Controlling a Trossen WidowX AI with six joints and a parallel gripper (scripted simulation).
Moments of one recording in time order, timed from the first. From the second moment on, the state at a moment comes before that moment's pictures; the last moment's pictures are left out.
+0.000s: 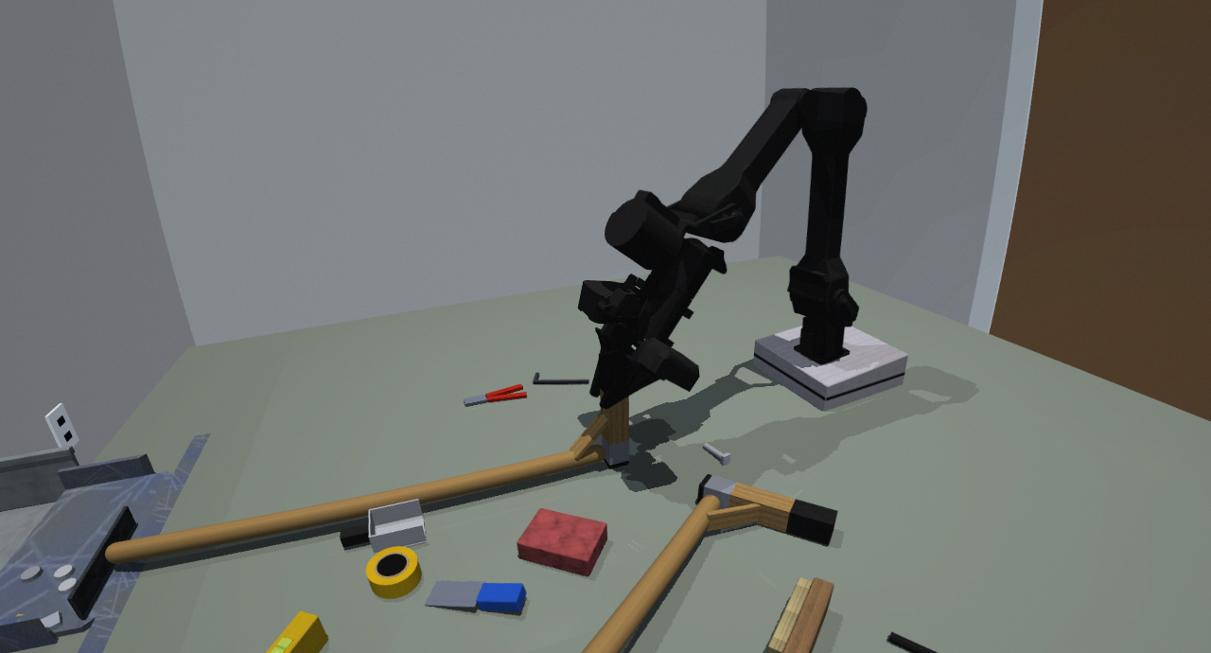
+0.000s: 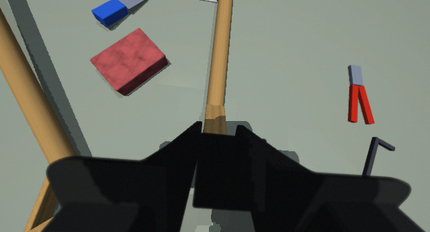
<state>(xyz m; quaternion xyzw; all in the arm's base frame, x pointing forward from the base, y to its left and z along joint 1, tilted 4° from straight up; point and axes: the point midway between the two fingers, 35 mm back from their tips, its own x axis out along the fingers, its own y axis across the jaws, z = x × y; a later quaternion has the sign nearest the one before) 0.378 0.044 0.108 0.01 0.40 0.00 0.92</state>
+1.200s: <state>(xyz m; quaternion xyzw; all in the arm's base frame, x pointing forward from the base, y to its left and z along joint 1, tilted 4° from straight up) 0.420 0.046 0.114 0.01 0.40 0.00 0.92</state>
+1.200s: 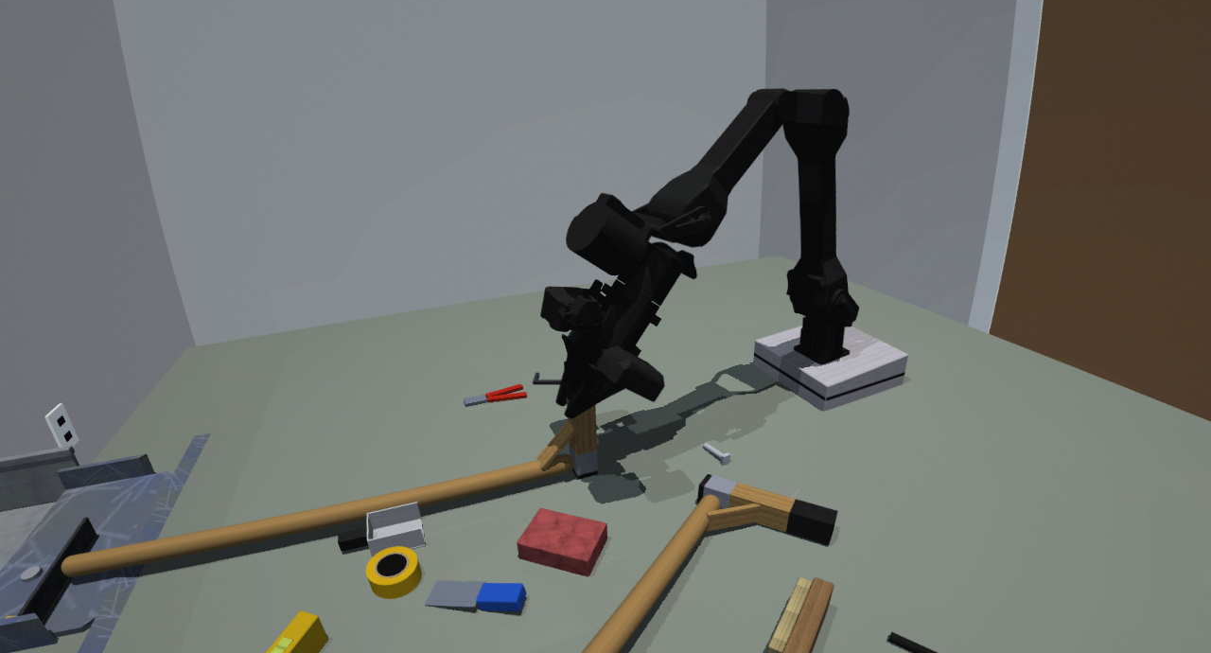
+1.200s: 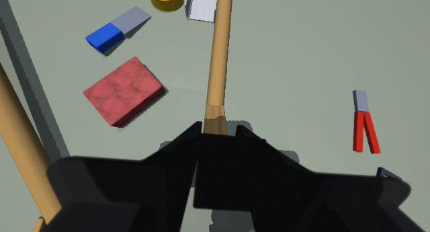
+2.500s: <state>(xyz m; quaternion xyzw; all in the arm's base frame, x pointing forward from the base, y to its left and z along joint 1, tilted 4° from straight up) 0.471 0.044 0.122 0.01 0.40 0.00 0.92</state>
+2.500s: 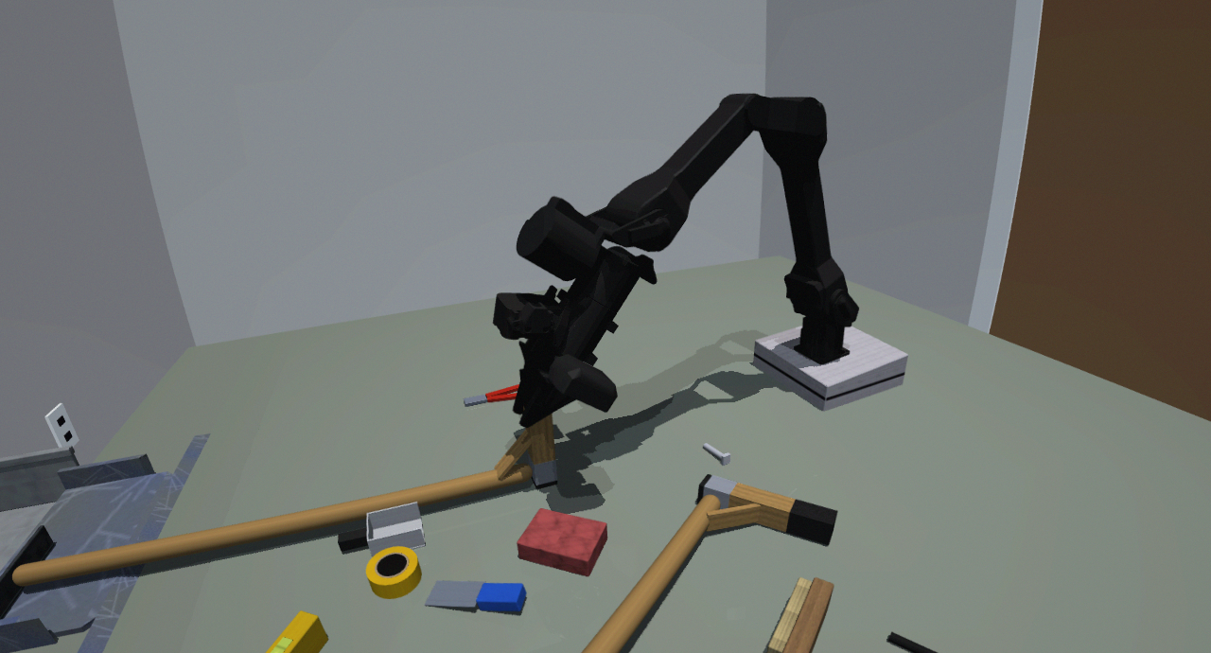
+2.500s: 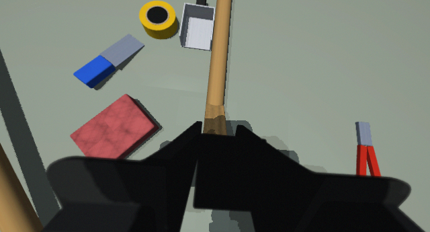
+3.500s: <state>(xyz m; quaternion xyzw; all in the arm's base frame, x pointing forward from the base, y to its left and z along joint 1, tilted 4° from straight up) 0.509 0.039 0.125 0.01 0.39 0.00 0.92</state>
